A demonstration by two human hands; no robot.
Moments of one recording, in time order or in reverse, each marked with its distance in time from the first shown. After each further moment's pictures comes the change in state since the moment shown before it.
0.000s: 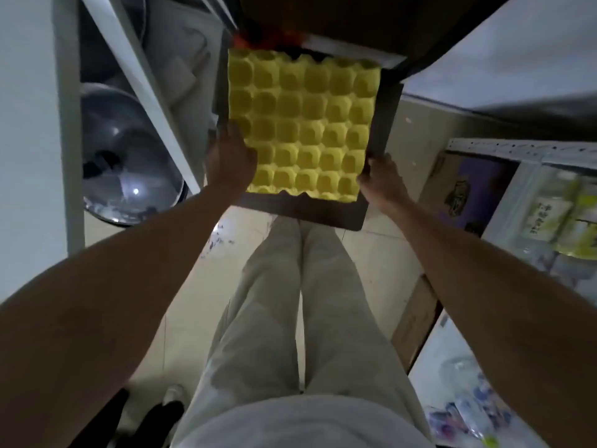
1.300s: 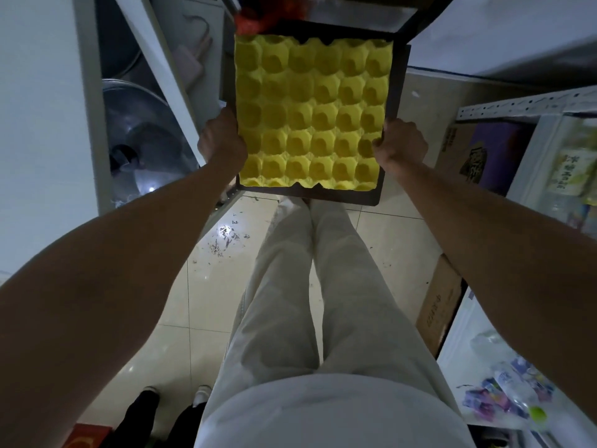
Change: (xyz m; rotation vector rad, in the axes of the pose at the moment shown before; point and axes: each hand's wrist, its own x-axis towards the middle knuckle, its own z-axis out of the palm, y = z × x) left_hand 0.004 -0.025 -0.018 0.060 0.007 -0.128; right_hand -0.007 -0.021 -0.001 -0.144 0.241 0.186
